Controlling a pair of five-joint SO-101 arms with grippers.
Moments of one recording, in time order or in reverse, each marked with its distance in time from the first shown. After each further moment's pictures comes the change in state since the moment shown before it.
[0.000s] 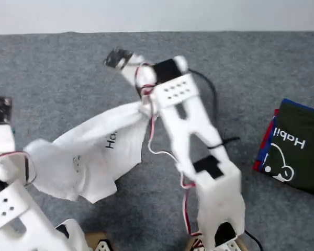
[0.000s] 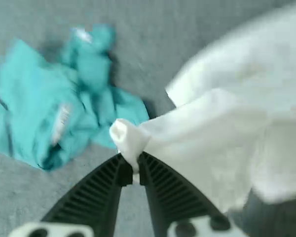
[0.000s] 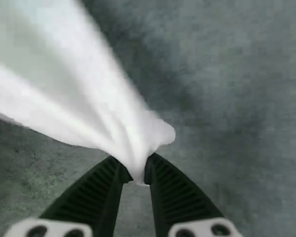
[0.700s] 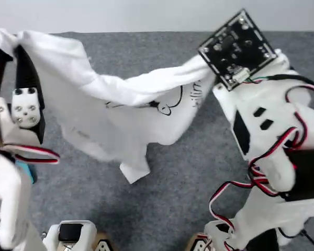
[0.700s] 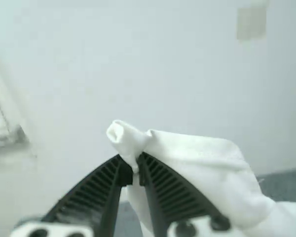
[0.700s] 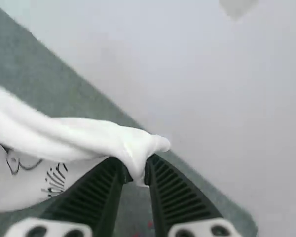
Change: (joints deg) left arm 34.0 -0.1 -33.1 -25.3 12.6; right arm 18.4 -44.0 -0.2 -3.5 3.7
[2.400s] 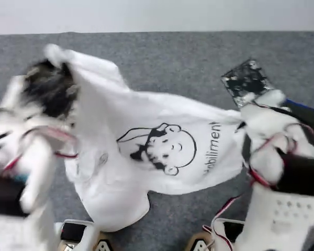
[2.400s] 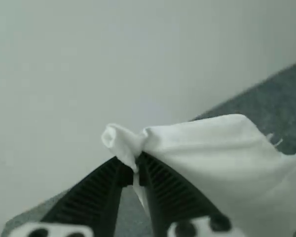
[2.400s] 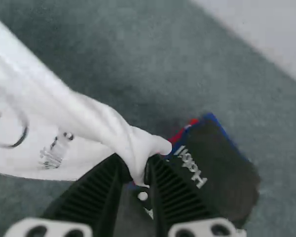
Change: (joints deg) left arm 7.7 0.1 18.5 -0.5 -13.8; right arm 13.1 -22.2 52.4 -3.7 0.7
